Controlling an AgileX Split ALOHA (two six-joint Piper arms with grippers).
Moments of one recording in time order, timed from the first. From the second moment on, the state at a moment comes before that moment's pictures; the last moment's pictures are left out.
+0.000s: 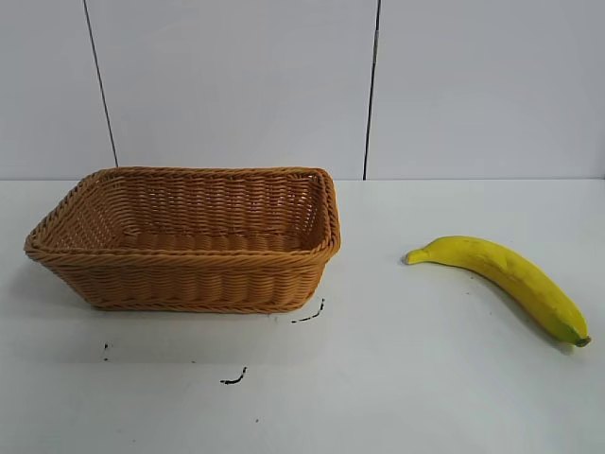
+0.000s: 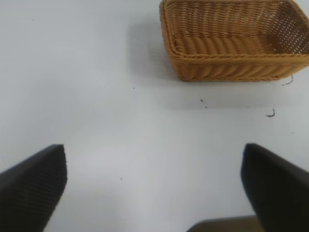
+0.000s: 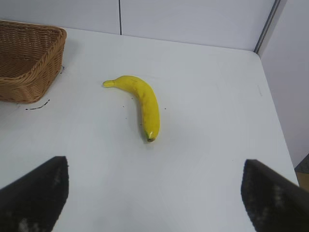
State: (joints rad) left arm -0.02 0.00 -0.49 -0.06 1.07 0.06; right arm 0.03 -0.01 -0.50 0.02 1.02 -0.06
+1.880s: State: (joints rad) left arm -0.02 0.00 -0.49 -0.06 1.07 0.06; right arm 0.03 1.83 -1.34 0.08 0.84 -0.46
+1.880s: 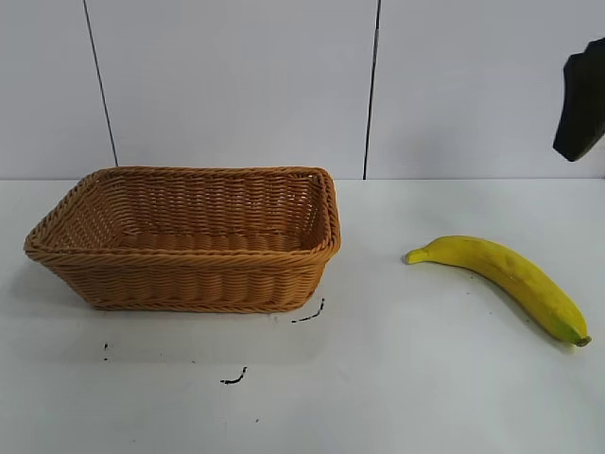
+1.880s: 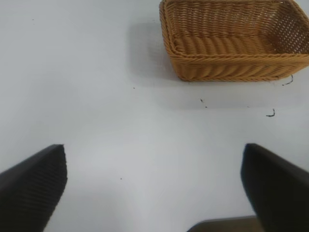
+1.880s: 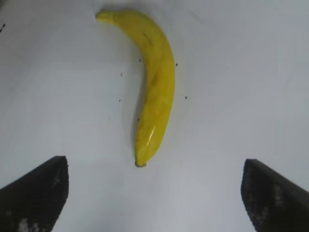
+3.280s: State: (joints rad) left arm -0.02 0.00 -0.49 -0.06 1.07 0.06; right arm 0.08 2.13 -1.34 0.04 0.65 -0.28
